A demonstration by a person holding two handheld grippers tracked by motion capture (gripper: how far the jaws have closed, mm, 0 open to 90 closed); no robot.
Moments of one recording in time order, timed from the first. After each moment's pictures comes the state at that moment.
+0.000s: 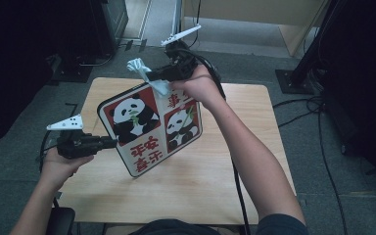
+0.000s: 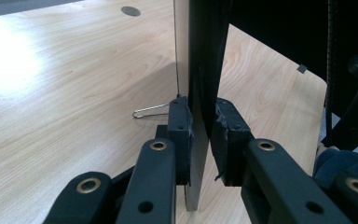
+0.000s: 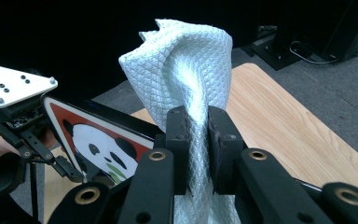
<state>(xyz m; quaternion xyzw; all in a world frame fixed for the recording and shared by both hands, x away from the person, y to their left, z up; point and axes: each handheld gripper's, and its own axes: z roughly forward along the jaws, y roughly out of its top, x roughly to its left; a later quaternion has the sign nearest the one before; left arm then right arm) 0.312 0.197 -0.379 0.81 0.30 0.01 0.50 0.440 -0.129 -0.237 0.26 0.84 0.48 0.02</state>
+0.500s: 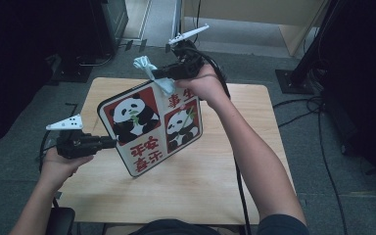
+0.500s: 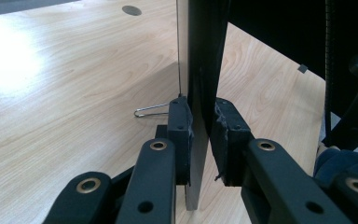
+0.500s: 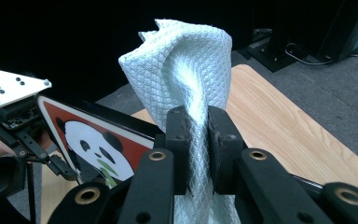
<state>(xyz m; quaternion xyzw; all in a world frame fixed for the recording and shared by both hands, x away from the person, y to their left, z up) 0.312 0.198 -0.380 0.81 0.30 0.01 0.50 0.445 -0.144 -0.239 0.27 0.83 0.49 0.02</state>
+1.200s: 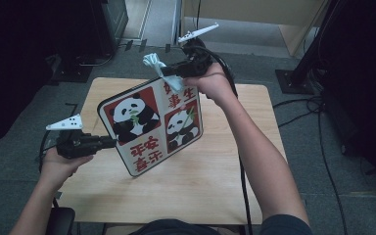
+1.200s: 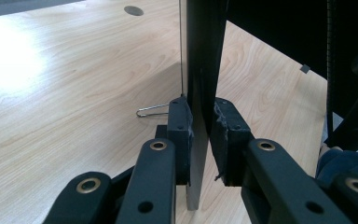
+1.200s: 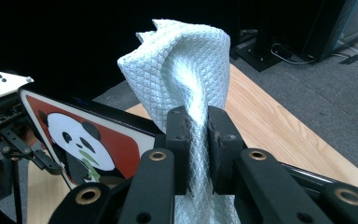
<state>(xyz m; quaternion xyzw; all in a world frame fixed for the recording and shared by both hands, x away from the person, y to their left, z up) 0.312 0.198 -0.380 0.81 0.30 0.02 0.50 0.450 -0.164 -0.239 0.28 0.83 0.48 0.04</state>
